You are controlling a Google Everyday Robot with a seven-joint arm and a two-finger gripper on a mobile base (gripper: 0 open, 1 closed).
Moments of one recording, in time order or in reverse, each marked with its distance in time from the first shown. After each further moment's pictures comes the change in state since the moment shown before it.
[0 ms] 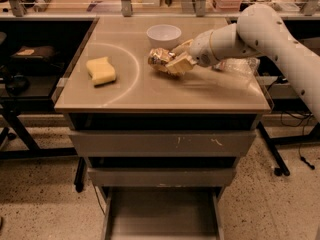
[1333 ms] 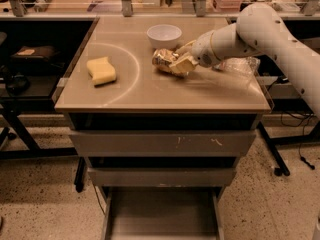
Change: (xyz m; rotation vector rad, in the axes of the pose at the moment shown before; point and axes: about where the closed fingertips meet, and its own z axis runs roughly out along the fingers) arm 0.010 -0.006 0.002 0.017 0.054 0.033
